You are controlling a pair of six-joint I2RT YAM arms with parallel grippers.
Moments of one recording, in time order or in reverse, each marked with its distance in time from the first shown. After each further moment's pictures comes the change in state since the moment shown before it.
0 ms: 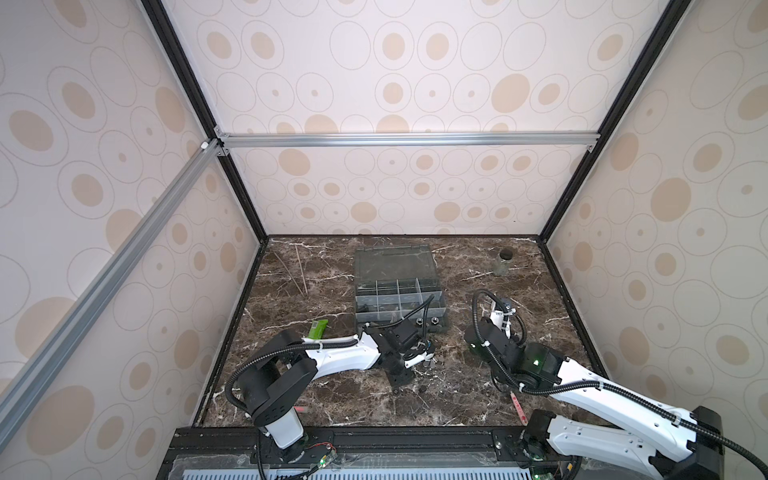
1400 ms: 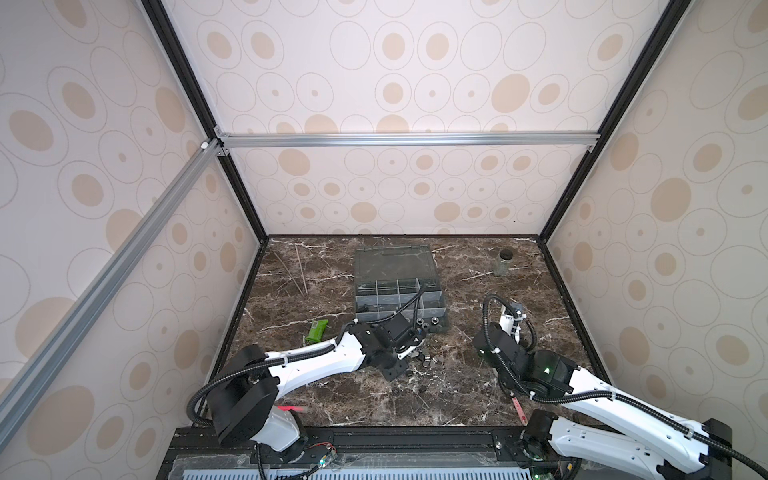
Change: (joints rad) left arm 0.052 -0.216 0.034 -0.142 -0.169 -0.171; right arm 0.000 -0.086 -0.046 -0.003 0.047 -0.020
